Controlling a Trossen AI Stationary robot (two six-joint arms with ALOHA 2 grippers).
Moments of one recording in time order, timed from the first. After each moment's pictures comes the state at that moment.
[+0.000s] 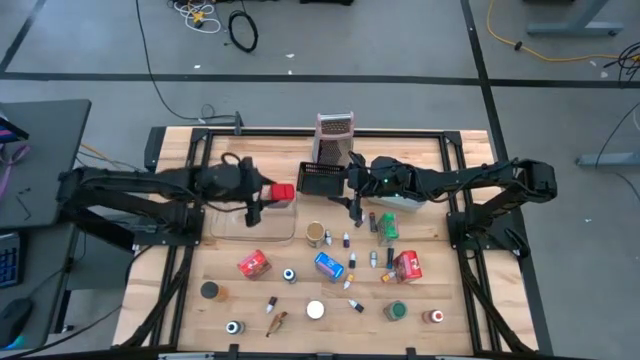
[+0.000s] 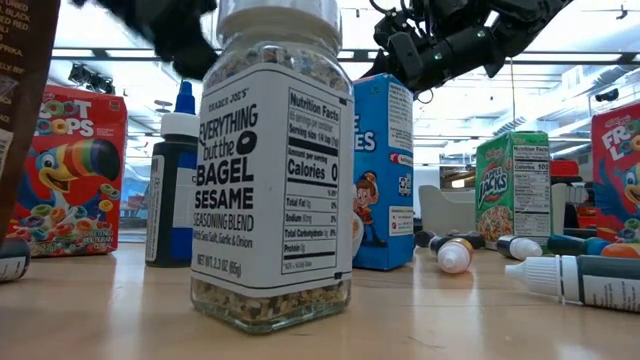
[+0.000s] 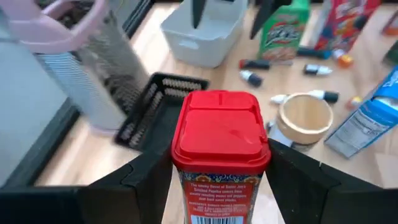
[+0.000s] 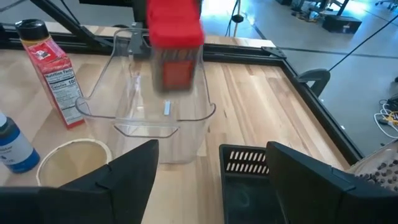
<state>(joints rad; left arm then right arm) 0.05 0.93 0.70 -0.29 -0.20 -0.01 -0.16 1.46 0.81 0.27 -0.04 -0.14</state>
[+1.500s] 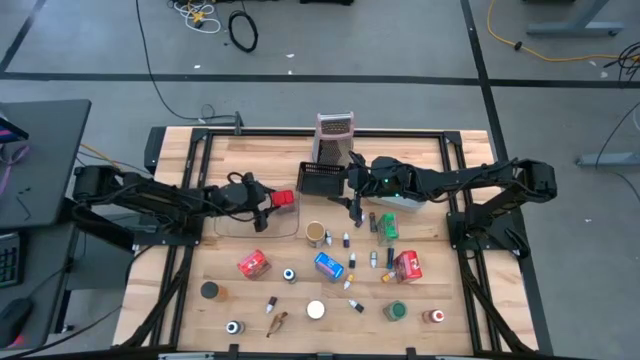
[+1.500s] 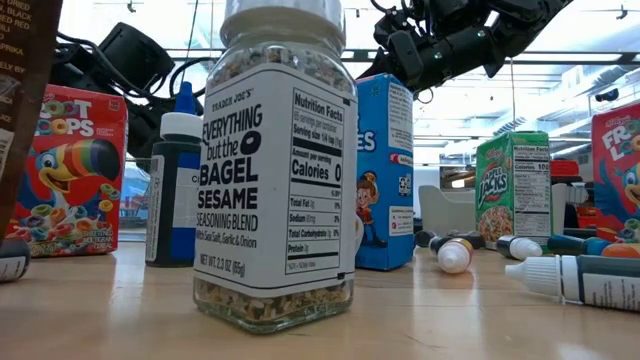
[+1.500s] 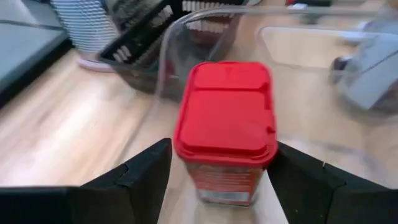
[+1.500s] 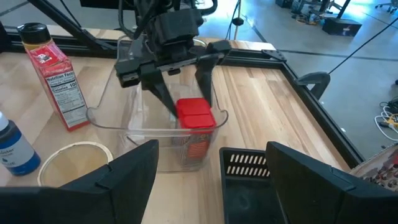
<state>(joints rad) 0.13 1.19 0.21 0.47 -0.28 -0.01 -0.16 1.46 0.81 0.28 -0.04 -0.14</state>
